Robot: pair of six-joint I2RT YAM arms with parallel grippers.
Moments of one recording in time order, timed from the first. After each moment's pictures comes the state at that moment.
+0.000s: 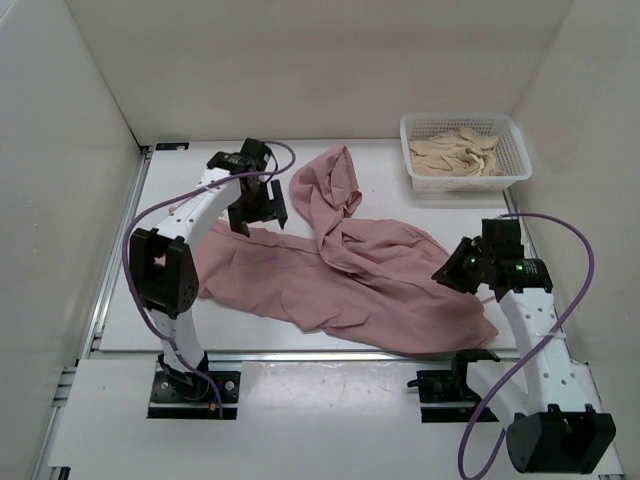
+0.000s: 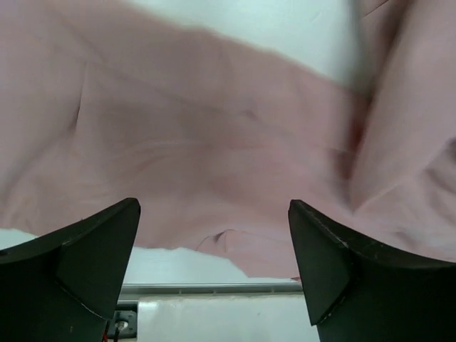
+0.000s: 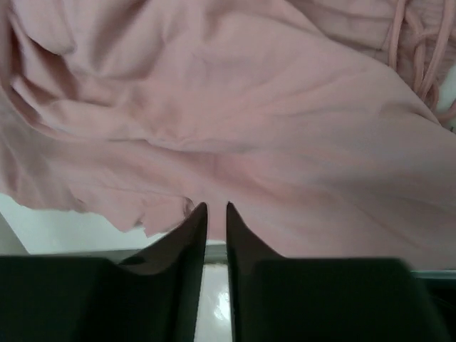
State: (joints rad) left arm -0.37 1.83 1.63 -1.08 -0.02 -0.54; right arm 0.04 0.89 0.86 -0.93 -0.23 0.59
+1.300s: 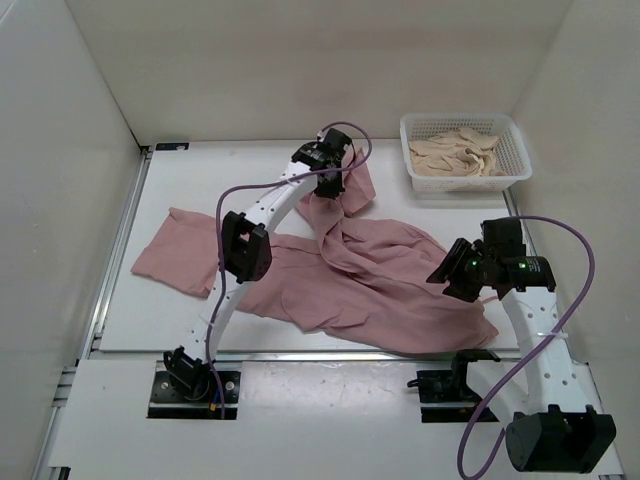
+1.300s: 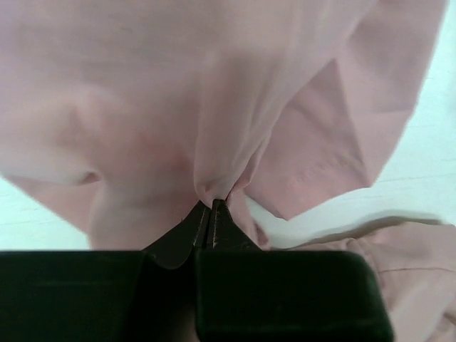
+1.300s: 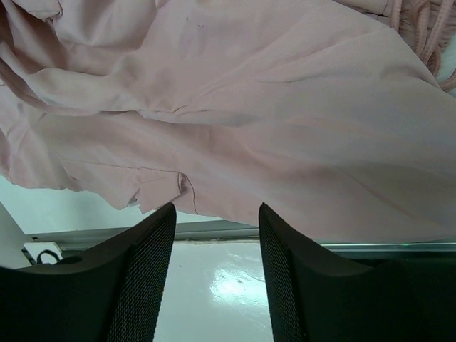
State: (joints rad) left arm -0.60 2.58 2.56 -0.96 -0.16 -0.53; right arm 0.03 0.89 0.88 -1.05 -0.26 0.57
